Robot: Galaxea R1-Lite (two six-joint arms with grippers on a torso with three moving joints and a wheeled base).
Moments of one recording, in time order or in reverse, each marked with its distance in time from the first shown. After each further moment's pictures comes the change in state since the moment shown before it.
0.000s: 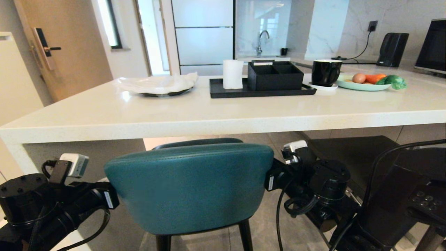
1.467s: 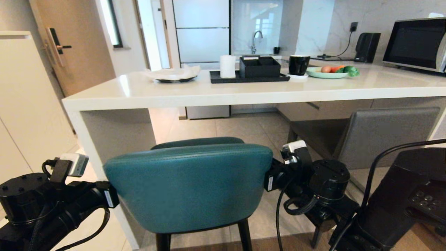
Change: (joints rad) left arm -0.008 -0.001 -0.002 0.000 0.006 0.006; right arm 0.001 -0.004 0.000 -0.003 0.003 -0.010
